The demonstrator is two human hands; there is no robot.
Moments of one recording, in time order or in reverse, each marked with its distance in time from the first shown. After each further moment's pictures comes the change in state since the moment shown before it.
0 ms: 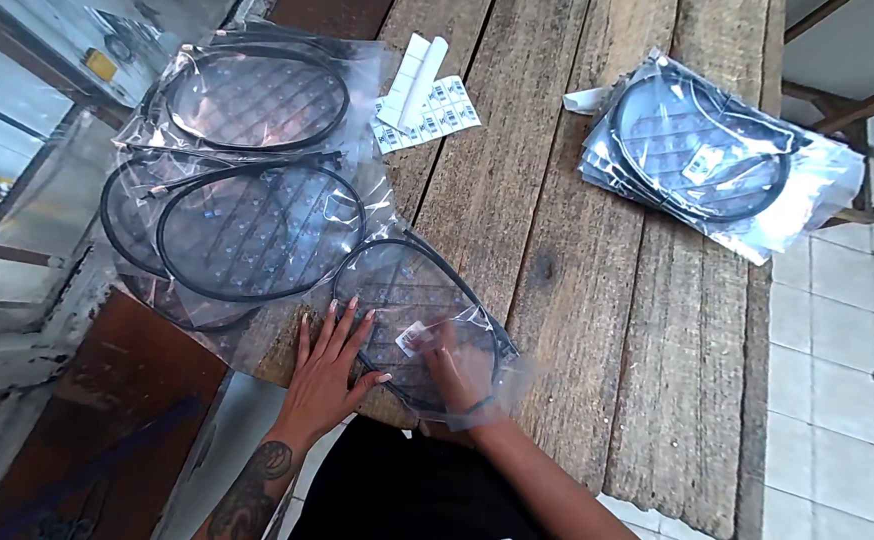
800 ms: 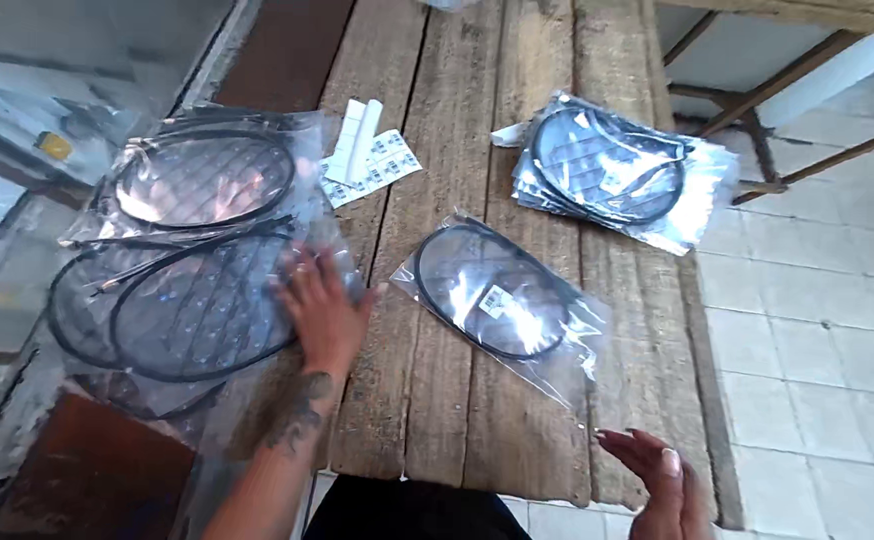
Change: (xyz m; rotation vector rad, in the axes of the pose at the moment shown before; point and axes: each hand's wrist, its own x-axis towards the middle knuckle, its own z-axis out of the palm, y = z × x) left_hand 0.163 0.046 -0.025 0.036 0.255 -0.167; right_hand -0.138 0.129 -0.068 0.797 0.797 0.190
